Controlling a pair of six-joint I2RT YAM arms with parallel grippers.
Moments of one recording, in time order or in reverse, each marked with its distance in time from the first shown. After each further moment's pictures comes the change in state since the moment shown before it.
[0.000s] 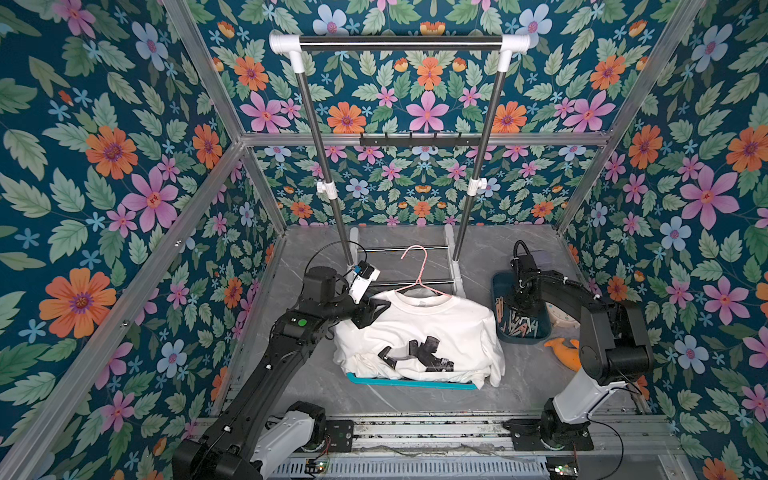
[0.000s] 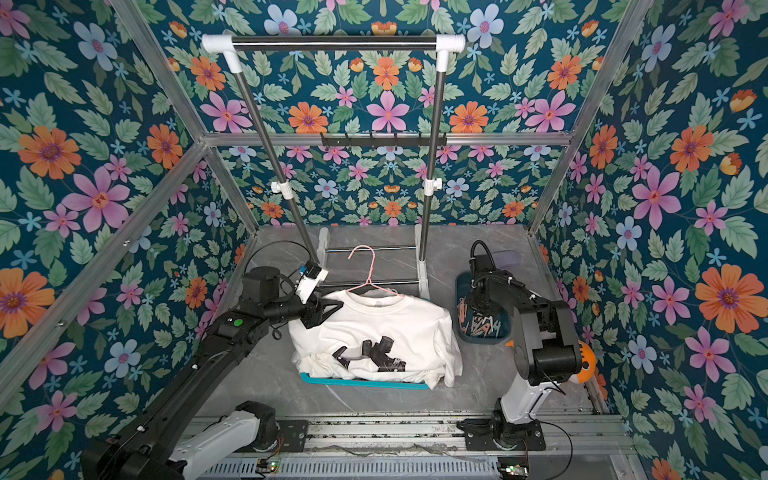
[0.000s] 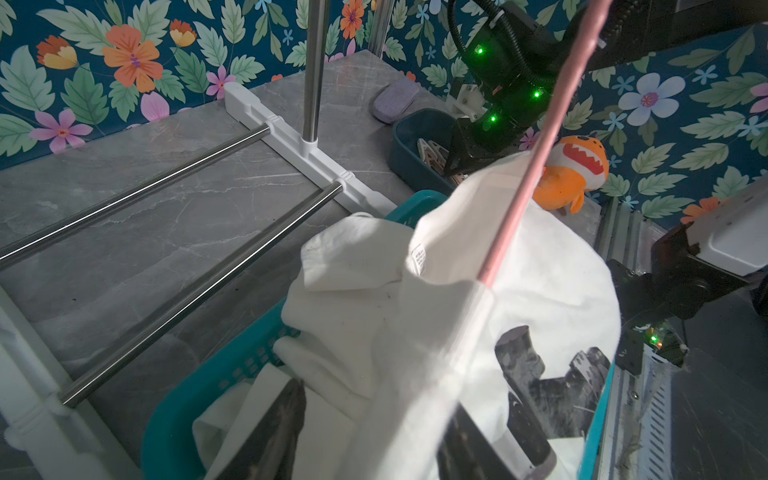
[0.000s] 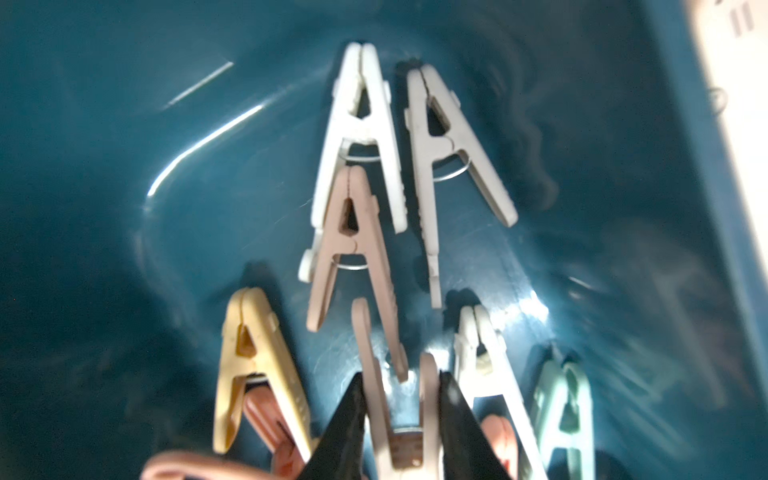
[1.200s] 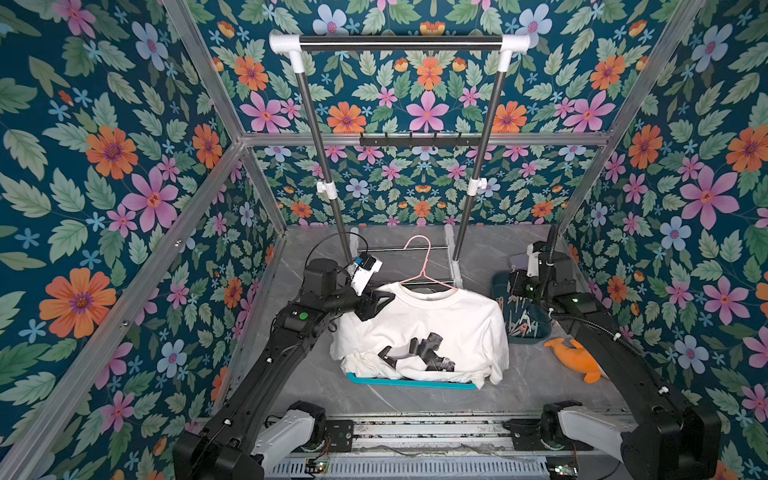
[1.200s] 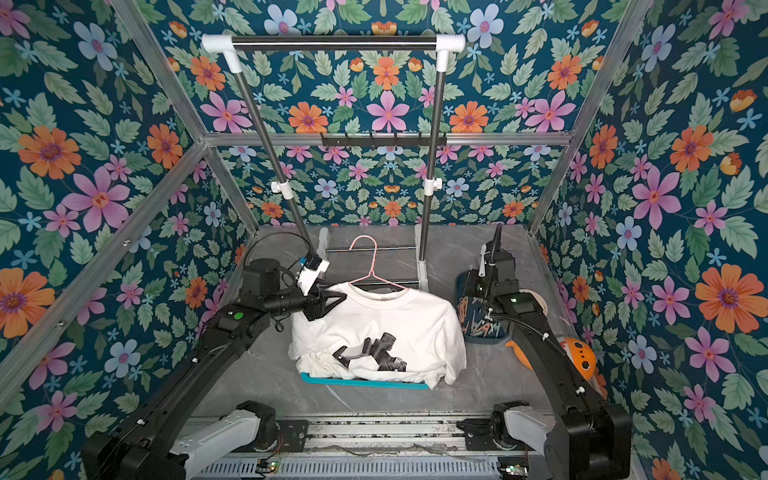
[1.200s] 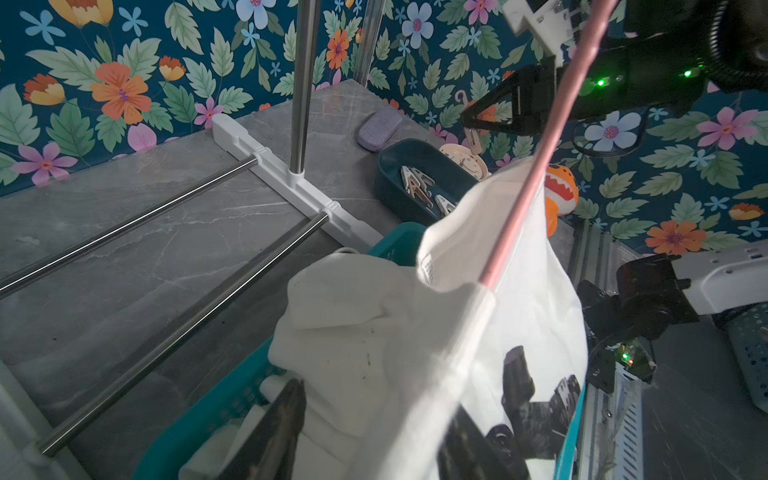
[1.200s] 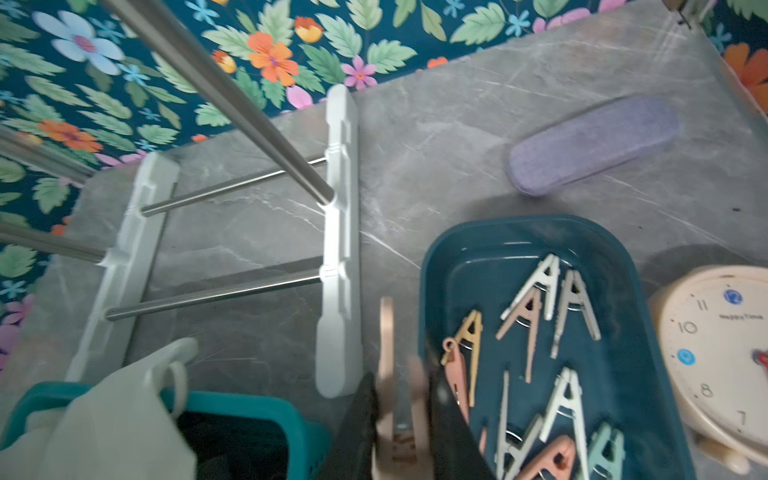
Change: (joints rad) left arm -0.012 0.044 0.074 0.030 0.037 -0.051; right arm 0.080 -0.573 -0.113 0.232 -0.219 -0.284
